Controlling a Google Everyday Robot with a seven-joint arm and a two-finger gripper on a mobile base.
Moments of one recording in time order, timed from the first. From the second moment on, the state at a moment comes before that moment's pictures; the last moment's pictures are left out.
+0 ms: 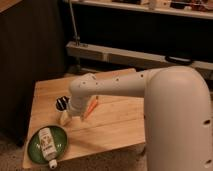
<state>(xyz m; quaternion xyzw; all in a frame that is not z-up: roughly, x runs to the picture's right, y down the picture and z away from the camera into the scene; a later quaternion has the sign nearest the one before) -0.188 0.166 0.760 -0.42 0.08 0.54 0.73</state>
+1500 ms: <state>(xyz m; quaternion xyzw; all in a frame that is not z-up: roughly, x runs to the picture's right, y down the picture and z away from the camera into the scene) -0.218 0.235 0.785 -0.44 0.08 0.48 0.75</state>
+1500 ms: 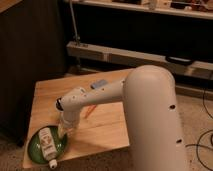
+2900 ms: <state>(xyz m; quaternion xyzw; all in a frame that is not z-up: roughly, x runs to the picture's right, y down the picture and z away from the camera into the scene) -0.098 0.187 0.791 -0.38 0.19 0.55 0.72</state>
